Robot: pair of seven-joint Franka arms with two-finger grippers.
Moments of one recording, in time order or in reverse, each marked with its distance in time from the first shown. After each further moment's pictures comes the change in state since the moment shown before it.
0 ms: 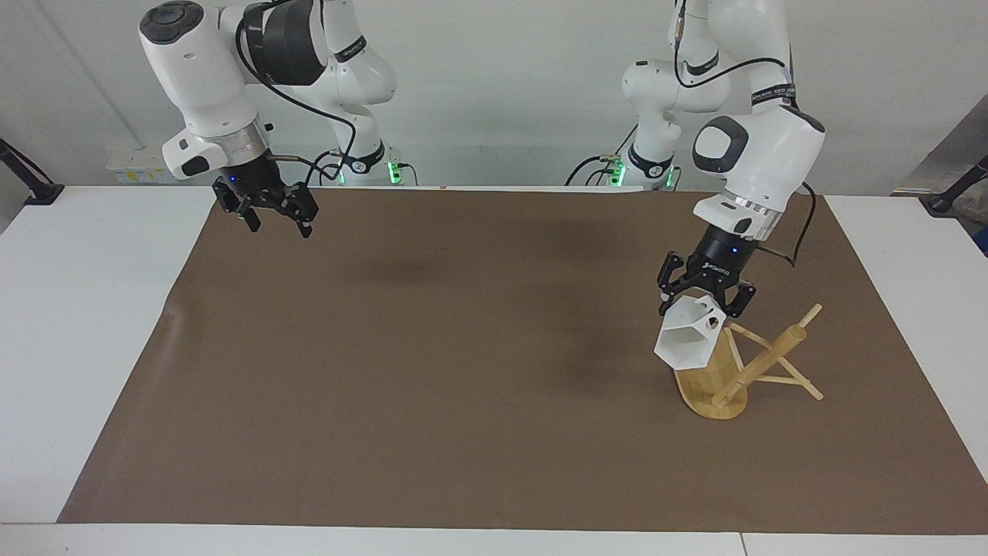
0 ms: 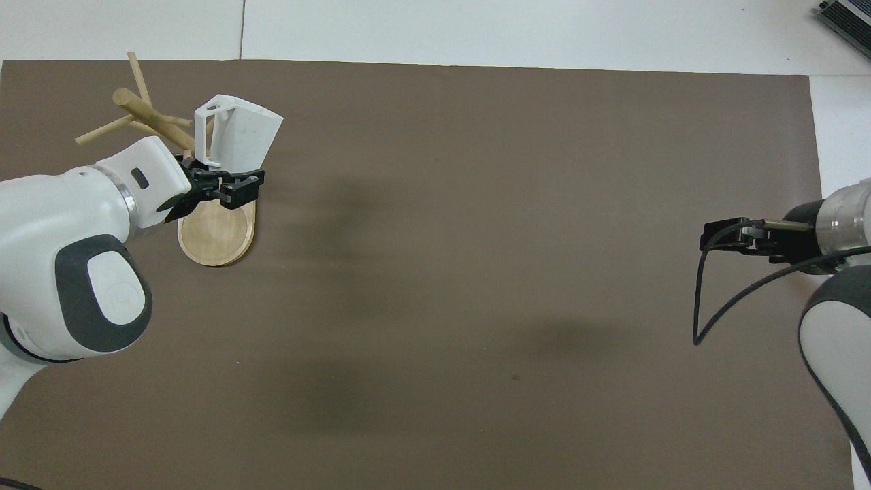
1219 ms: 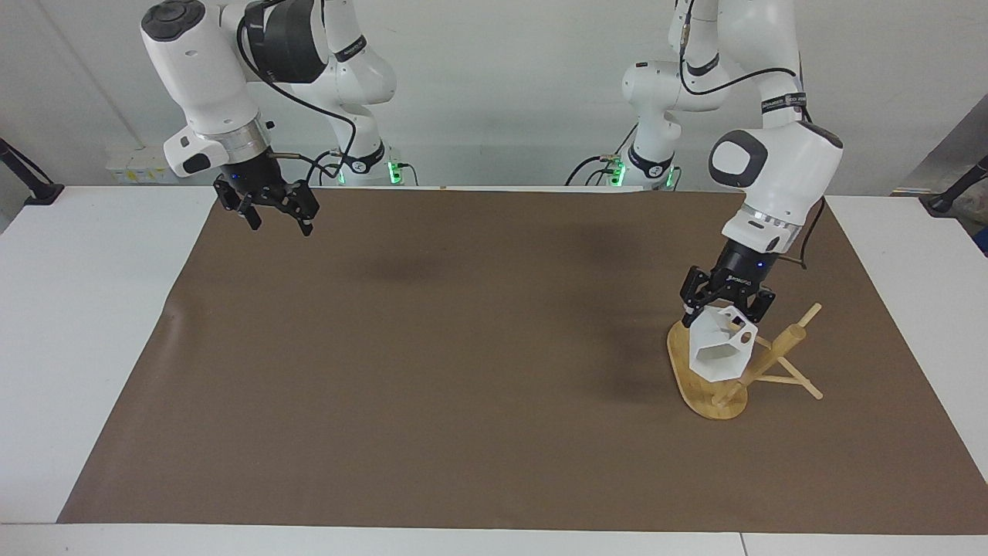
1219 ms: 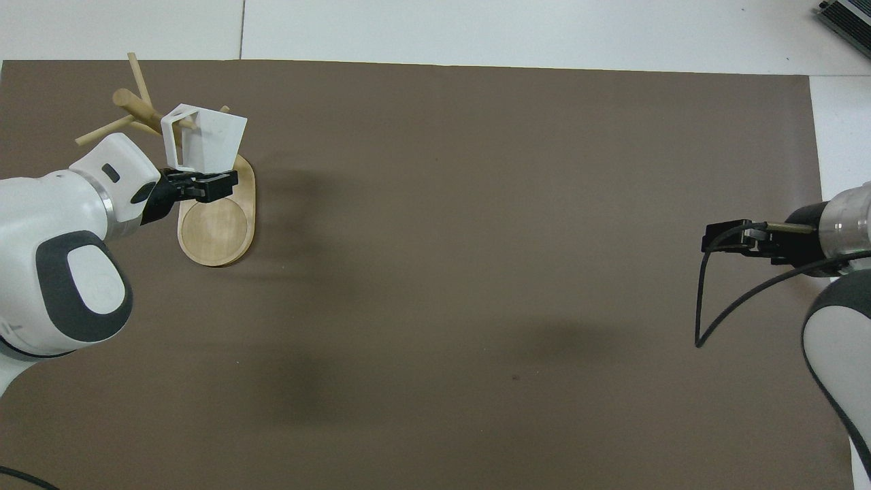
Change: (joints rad) left arm 0.070 0.025 0.005 -0.023 0.000 0.006 -0.123; right arm -0.001 -0.010 -0.001 -0.001 0.000 0.000 0.000
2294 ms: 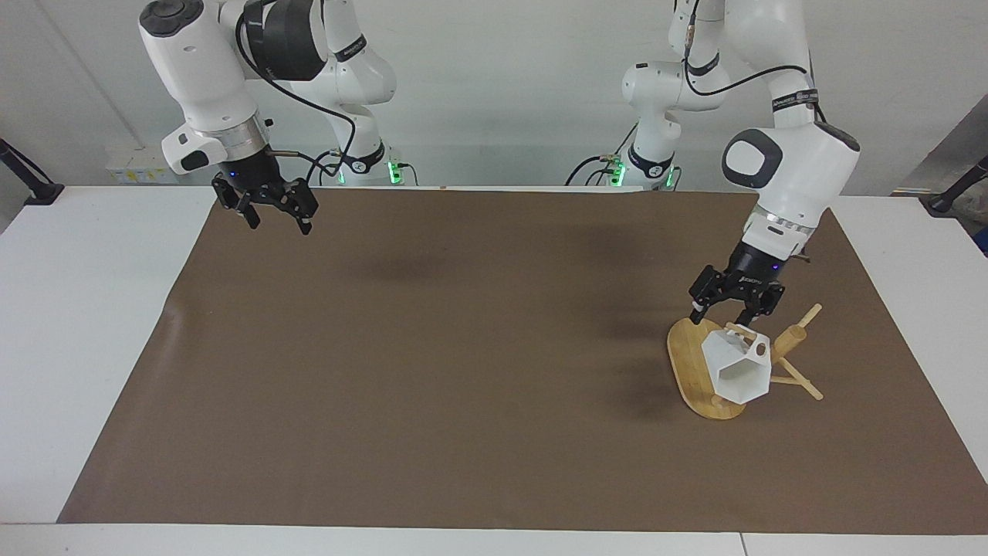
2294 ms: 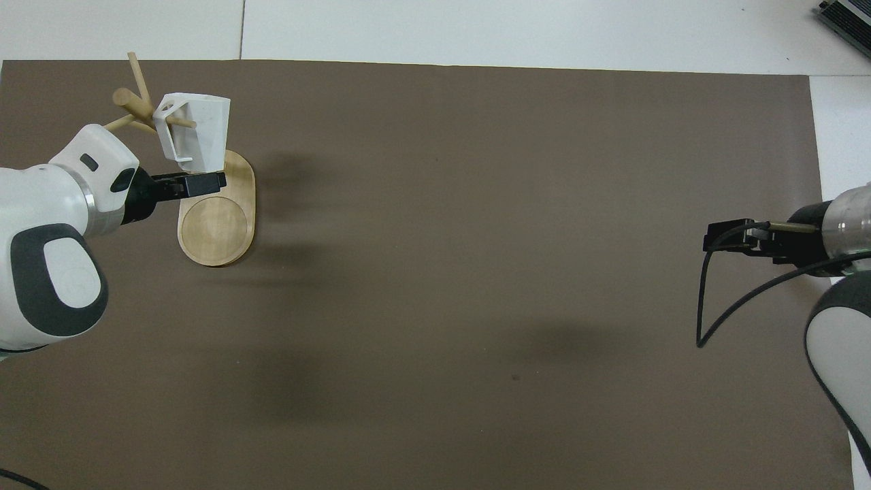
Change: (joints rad) left arm 0.049 0.001 0.002 0.046 0.114 -0.135 -0.148; right arm 0.000 -0.001 0.000 0.002 0.000 0.000 0.000
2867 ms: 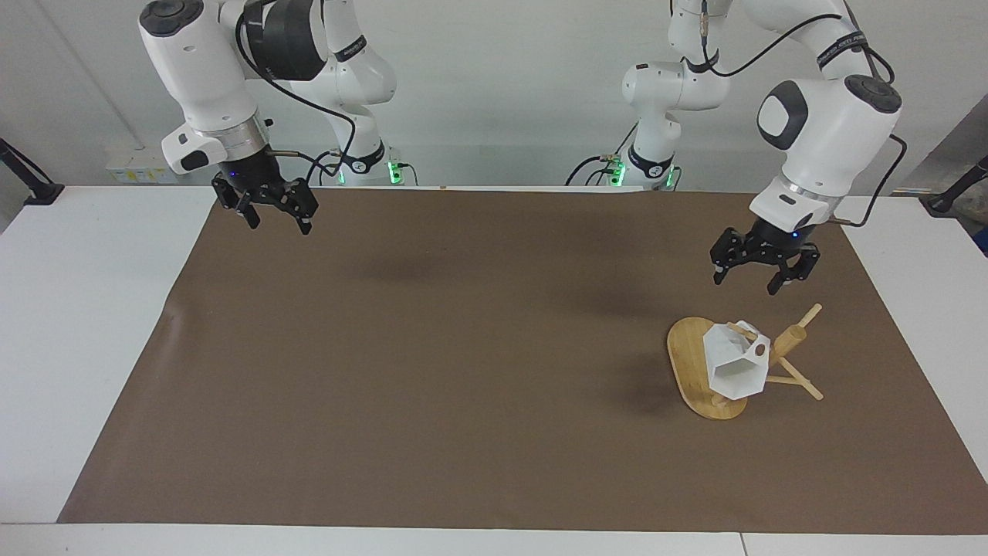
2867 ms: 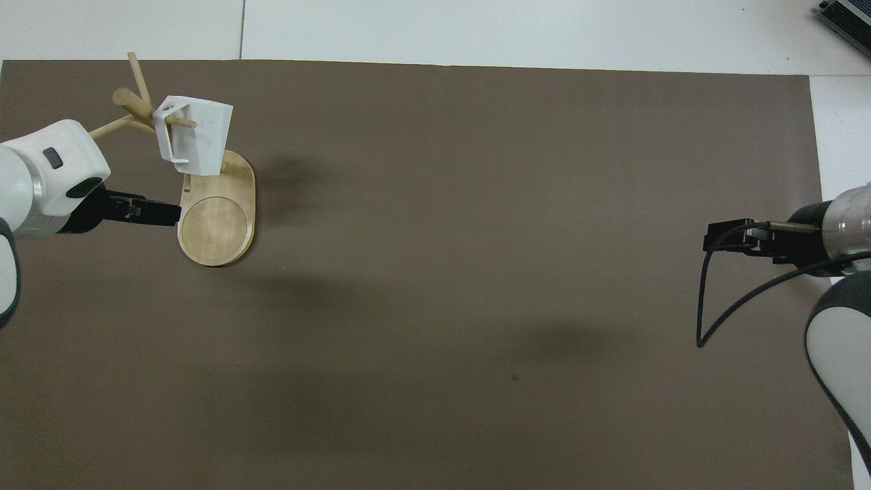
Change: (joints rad) left arm 0.024 -0.093 0.002 0.143 0.304 -0.457 -0.008; right arm 0.000 0.000 0.000 0.000 0.000 0.000 0.000
